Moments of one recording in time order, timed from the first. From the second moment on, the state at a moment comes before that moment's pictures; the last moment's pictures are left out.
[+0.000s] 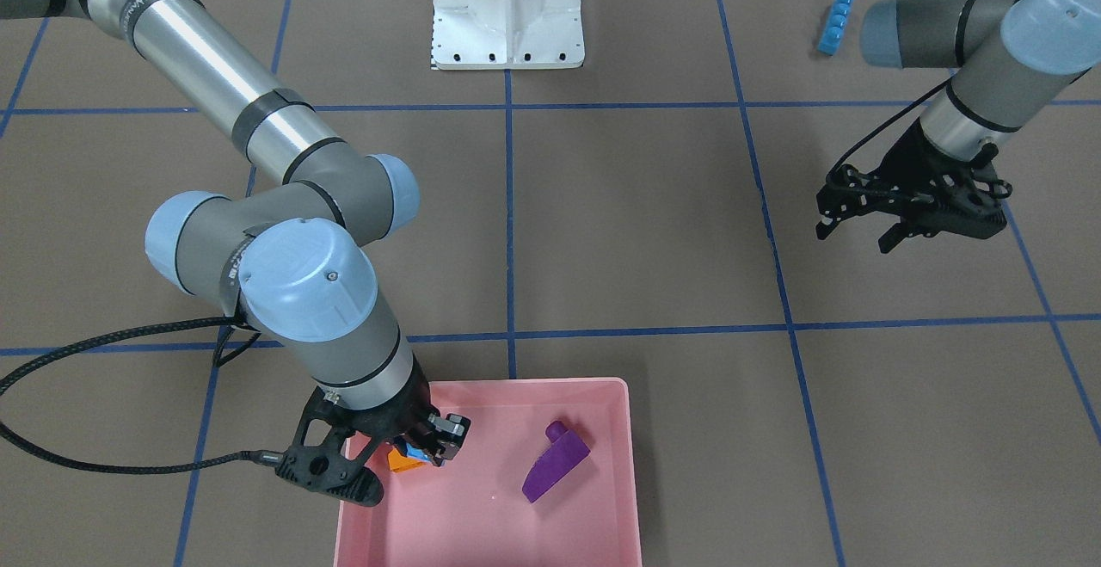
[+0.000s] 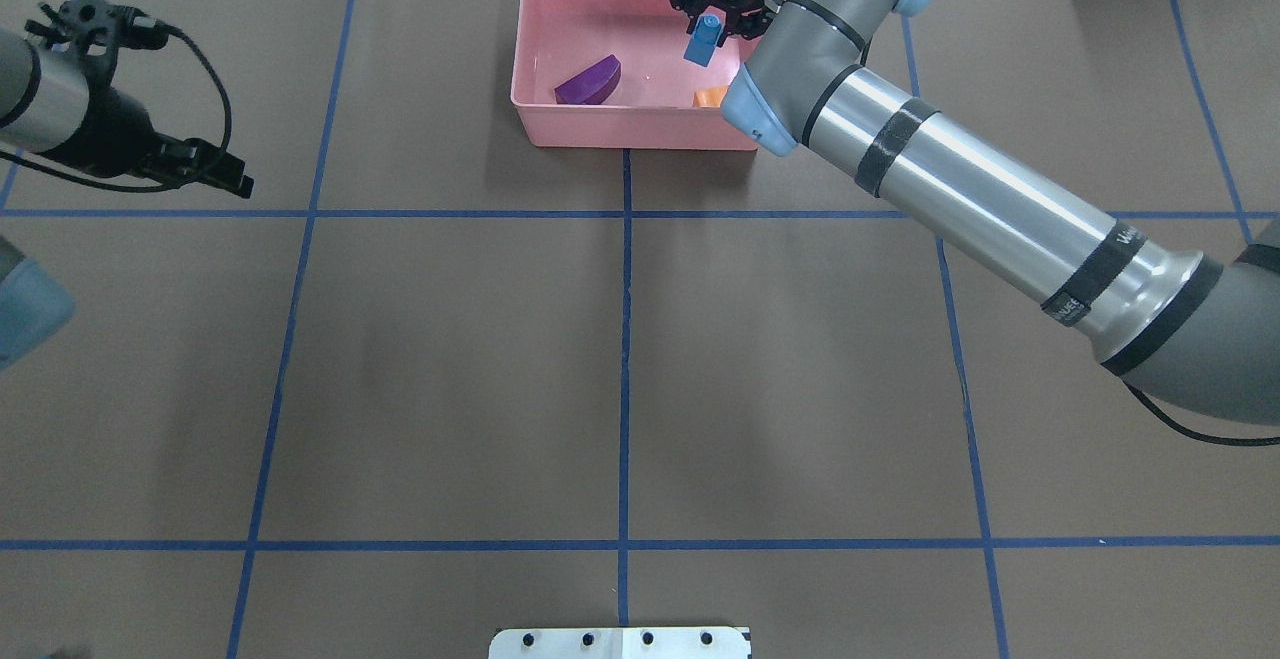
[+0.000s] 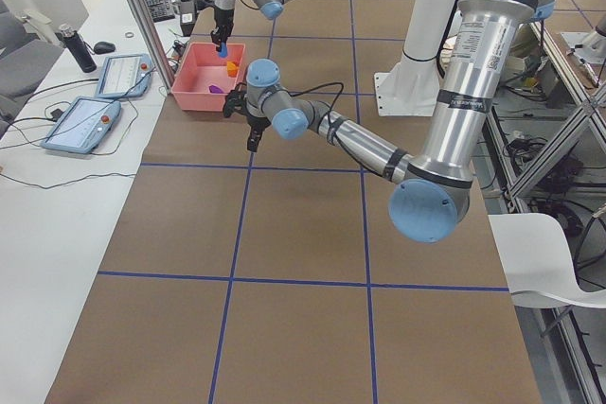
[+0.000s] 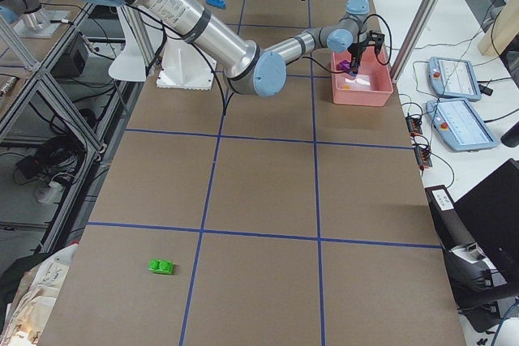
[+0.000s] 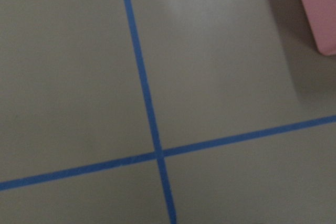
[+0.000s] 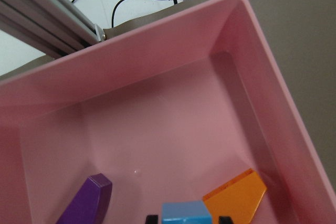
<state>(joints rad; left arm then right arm) -1.00 -1.72 -1.84 -1.94 -2.17 -0.70 0.87 -0.50 0.91 -1.14 1.98 1.35</state>
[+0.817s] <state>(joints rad) -0.76 -1.23 -2.06 -2.07 -2.02 -0.65 0.97 -0.55 1.06 -1.28 2.12 1.31</state>
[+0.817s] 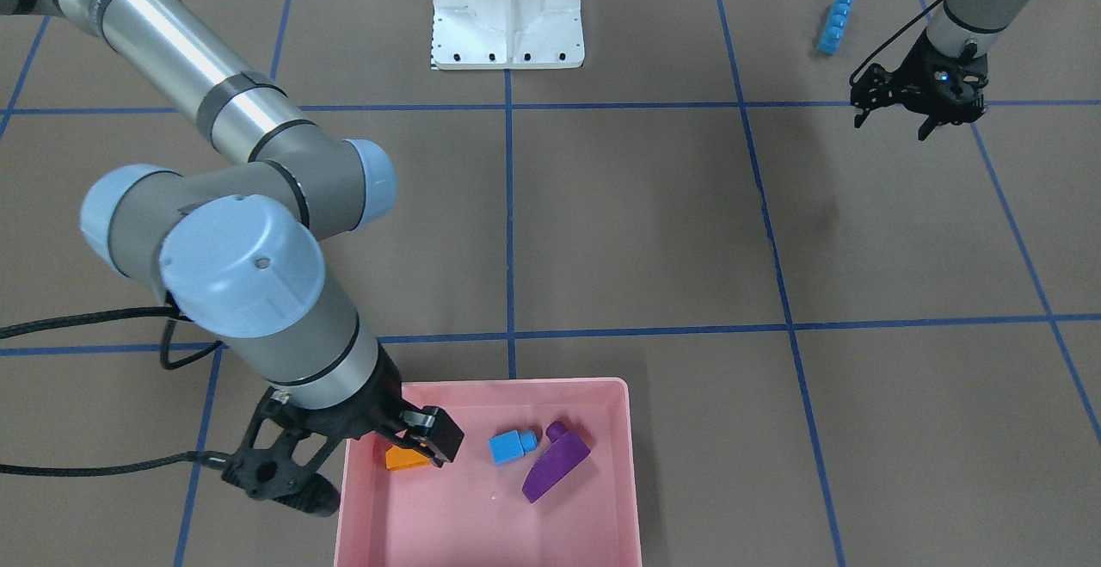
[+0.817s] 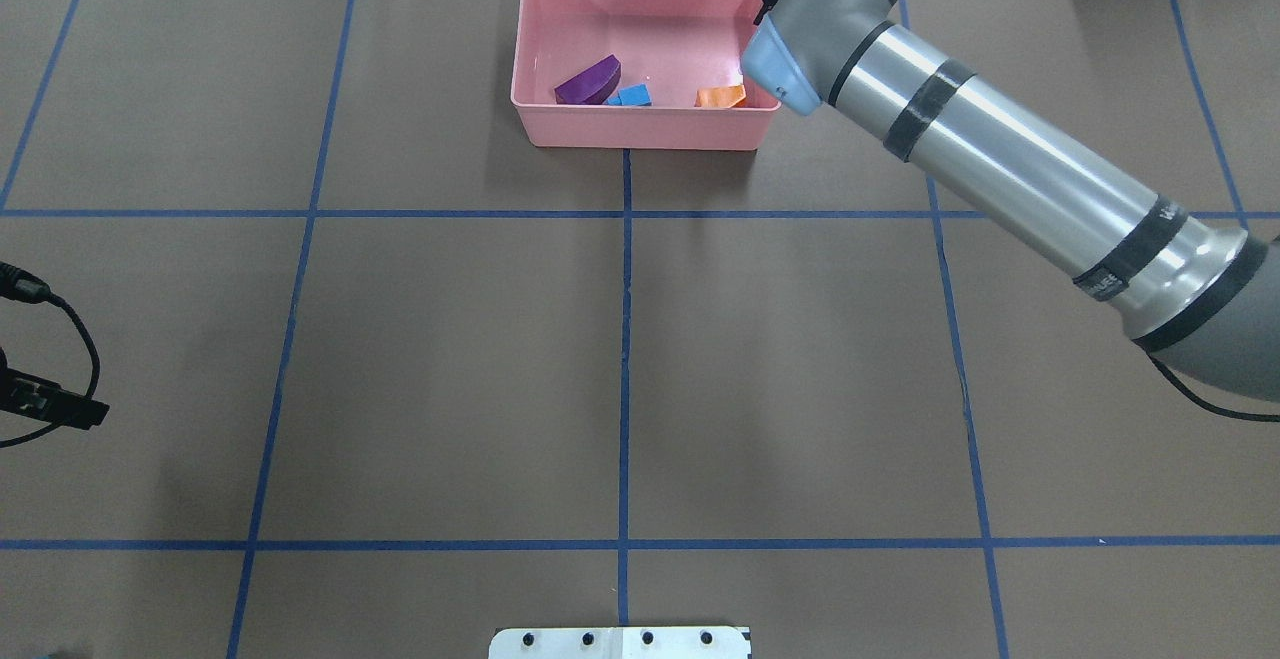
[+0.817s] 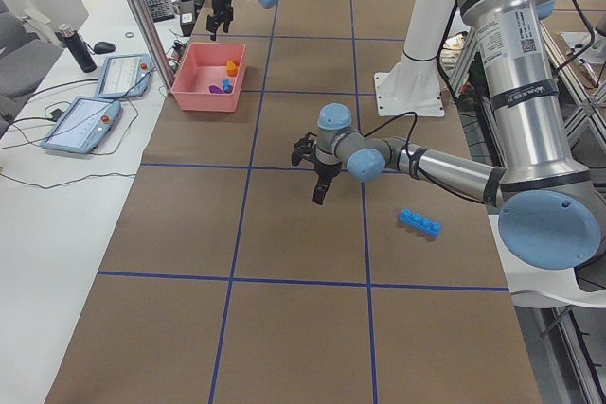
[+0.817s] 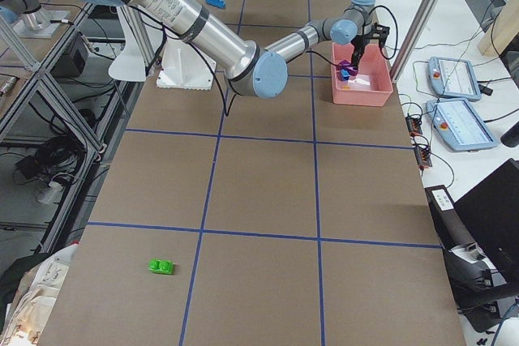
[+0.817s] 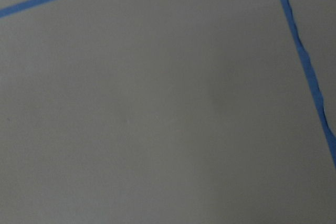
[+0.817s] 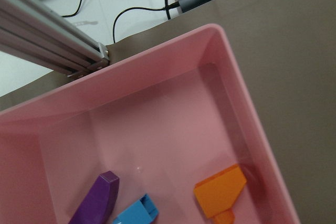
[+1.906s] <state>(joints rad) -0.23 -0.95 -2.15 -2.23 -1.84 -0.92 1.10 -1.32 1.81 -1.61 2.18 0.71</state>
